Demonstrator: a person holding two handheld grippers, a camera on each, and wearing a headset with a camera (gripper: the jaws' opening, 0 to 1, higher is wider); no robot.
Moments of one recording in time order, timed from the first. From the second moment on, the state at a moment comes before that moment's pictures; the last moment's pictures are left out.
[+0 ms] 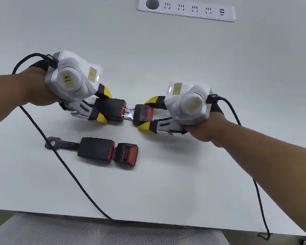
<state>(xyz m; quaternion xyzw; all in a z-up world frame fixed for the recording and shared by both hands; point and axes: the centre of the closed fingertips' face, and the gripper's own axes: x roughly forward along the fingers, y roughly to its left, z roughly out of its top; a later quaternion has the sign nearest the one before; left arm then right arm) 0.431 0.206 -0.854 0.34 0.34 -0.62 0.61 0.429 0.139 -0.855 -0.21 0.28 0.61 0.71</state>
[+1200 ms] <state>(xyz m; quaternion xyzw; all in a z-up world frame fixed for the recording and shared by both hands) 0.433 0.205 -0.855 0.37 0.35 -0.62 0.59 0.432 0.162 -0.858 -0.23 0.32 0.58 0.71</state>
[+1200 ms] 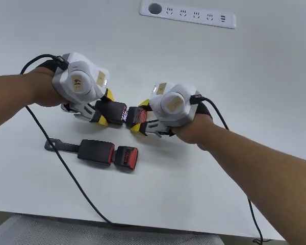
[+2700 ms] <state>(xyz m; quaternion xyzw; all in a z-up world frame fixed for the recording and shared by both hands) 0.431 0.204 -0.854 0.37 0.37 -0.61 0.59 0.428 0.114 -0.855 -0.23 0.30 0.60 0.71</state>
